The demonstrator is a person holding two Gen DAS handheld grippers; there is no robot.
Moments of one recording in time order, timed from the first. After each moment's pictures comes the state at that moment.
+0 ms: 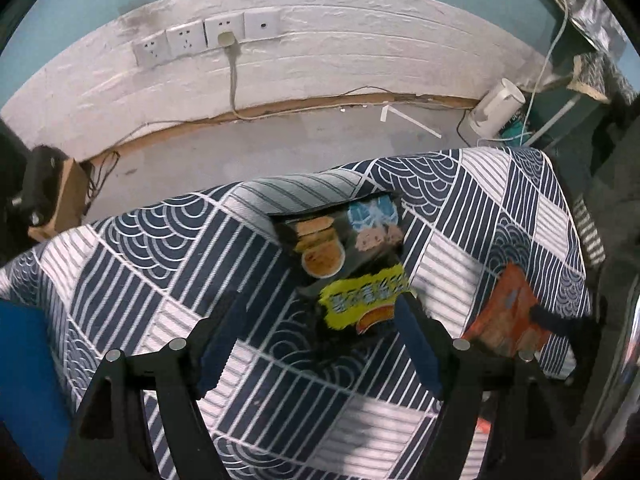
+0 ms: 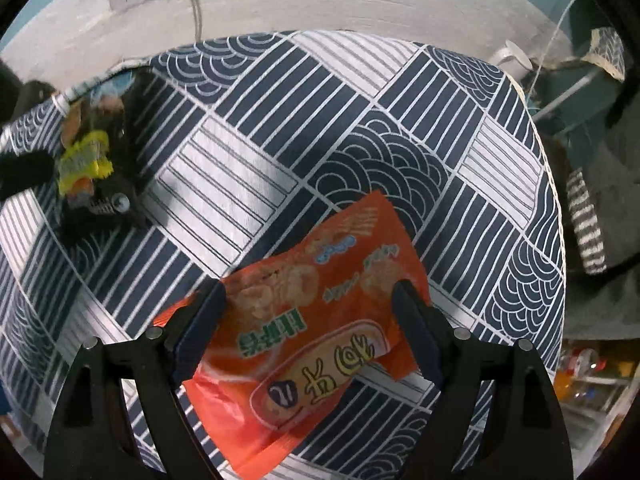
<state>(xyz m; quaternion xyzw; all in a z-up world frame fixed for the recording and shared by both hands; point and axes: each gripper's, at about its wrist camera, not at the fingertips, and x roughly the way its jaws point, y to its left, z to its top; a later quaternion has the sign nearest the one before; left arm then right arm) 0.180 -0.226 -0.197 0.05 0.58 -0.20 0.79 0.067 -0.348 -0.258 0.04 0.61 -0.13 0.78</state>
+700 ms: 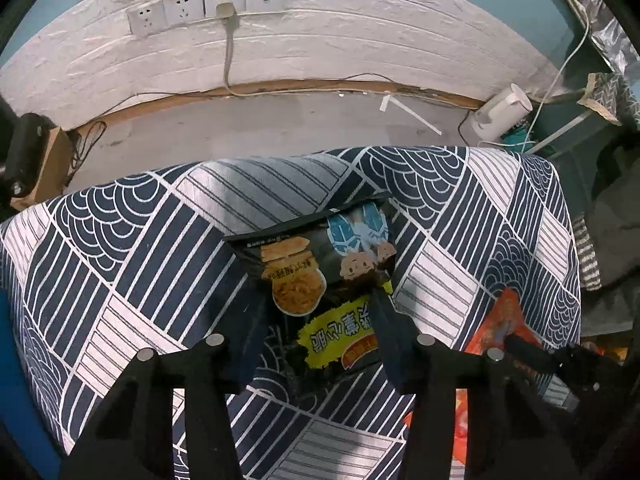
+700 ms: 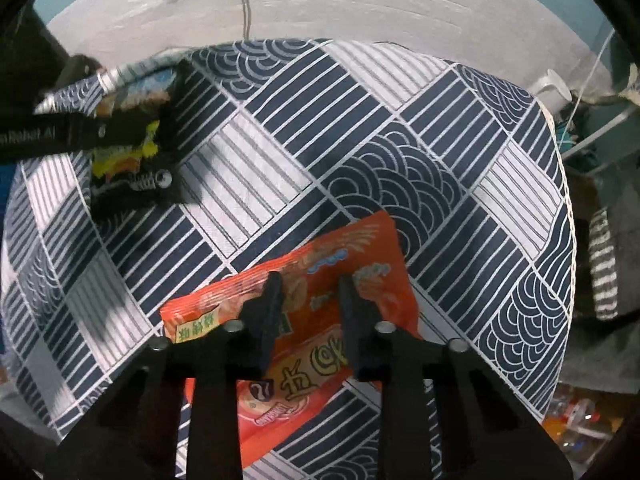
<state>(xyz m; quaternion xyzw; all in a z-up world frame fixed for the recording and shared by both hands) 0.186 -0.241 -0.221 0.02 0.61 -0.20 0.77 0.067 -0.371 -0.247 0.05 0.60 -0.04 0.80</state>
